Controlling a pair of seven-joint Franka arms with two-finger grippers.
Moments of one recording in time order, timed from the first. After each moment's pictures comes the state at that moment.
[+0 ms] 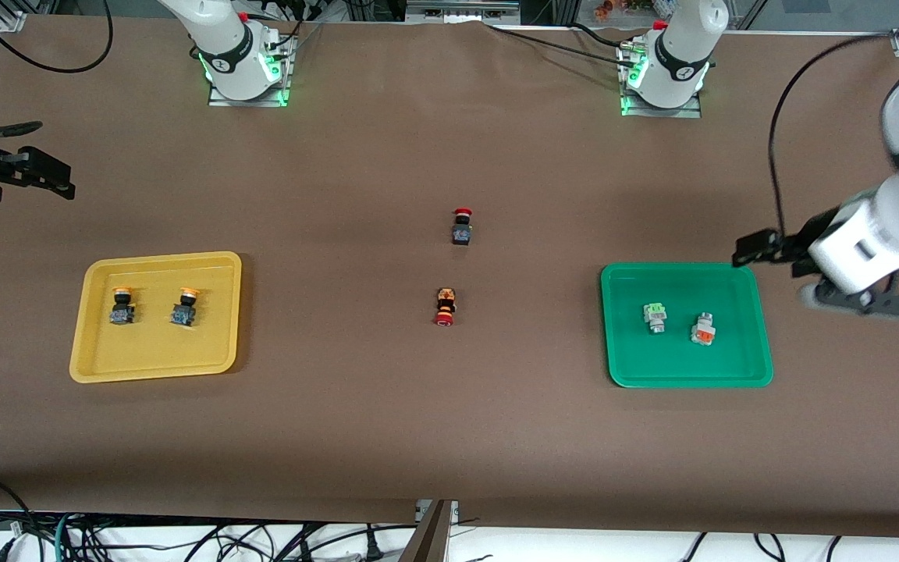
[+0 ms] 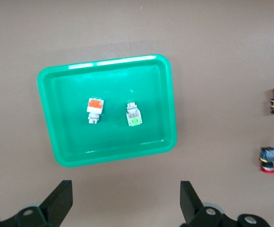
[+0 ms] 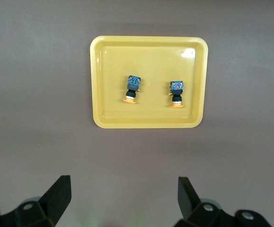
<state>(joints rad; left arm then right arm) -0.04 0.22 0.00 -1.44 -0.10 1.57 0.08 0.01 0.07 -0.03 -1.52 -0.06 1.52 -0.09</state>
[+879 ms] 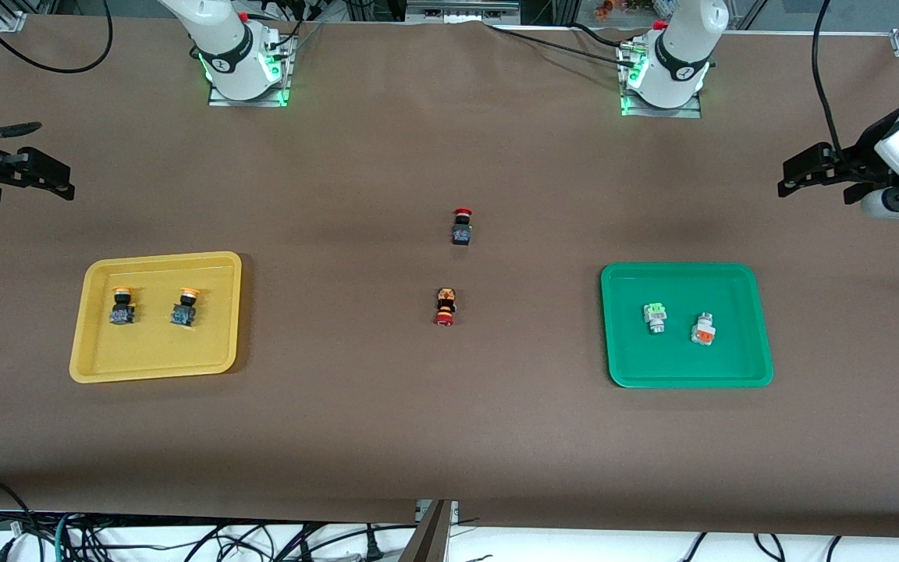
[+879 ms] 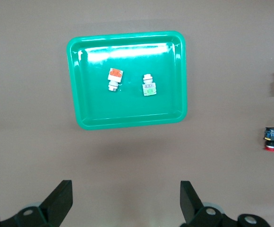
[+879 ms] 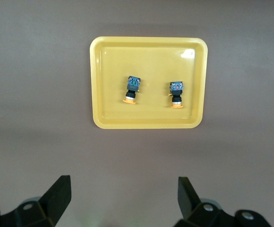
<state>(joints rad) 0.00 0.02 -0.01 -1.61 -0.06 1.54 0.04 0.01 0.07 -0.03 -1.52 -0.06 1.52 -0.09</state>
